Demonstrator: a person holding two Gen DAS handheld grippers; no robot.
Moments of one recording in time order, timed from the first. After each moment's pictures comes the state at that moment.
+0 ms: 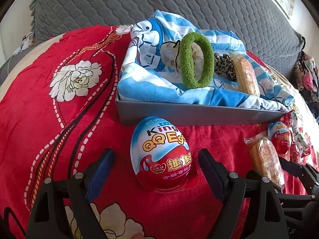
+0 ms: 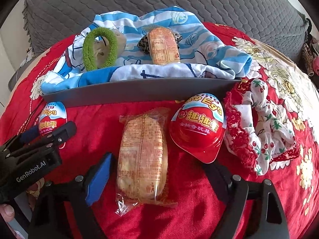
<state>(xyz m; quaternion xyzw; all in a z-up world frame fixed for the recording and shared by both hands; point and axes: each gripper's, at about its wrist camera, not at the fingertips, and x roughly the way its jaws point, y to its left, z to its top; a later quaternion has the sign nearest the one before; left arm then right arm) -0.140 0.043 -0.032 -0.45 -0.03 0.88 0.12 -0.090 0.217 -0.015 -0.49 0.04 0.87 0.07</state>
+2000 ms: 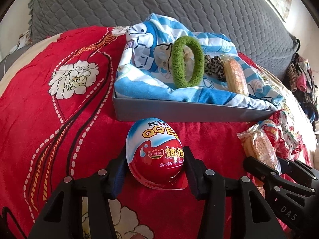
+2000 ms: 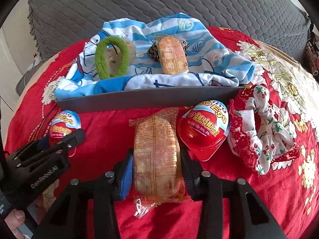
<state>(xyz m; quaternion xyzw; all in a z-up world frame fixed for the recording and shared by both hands) -0.127 0.040 -0.025 -0.44 -0.04 0.88 0.15 -0.082 0.210 0.000 -0.48 0.06 0.88 0.04</state>
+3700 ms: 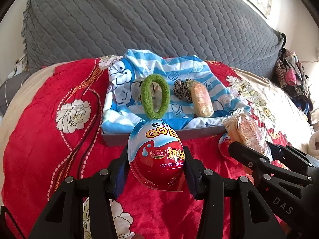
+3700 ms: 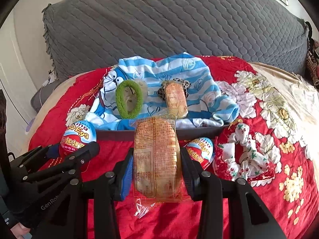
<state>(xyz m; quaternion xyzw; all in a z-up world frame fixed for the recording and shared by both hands) -0.098 0.058 0.048 -0.40 -0.01 0.90 0.17 -0.063 0.215 0.067 -0.40 0.06 0.91 0.02</state>
